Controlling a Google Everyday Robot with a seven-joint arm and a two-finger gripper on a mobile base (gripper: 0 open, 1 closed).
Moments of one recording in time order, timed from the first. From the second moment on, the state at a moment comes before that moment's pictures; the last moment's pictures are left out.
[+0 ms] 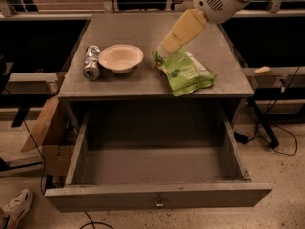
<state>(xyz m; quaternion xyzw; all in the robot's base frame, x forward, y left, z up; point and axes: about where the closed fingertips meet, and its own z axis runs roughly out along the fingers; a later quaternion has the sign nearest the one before) 0.576 -0.078 1.020 -0.44 0.83 0.07 0.33</state>
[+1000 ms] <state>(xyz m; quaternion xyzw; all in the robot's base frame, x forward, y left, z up) 0.614 -0.075 0.959 -0.45 0.83 0.10 0.31</state>
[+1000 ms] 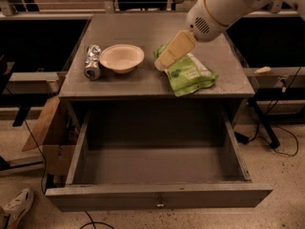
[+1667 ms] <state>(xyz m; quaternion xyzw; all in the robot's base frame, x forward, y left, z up) 0.657 -0.086 0.856 -0.39 0.87 0.11 0.29</state>
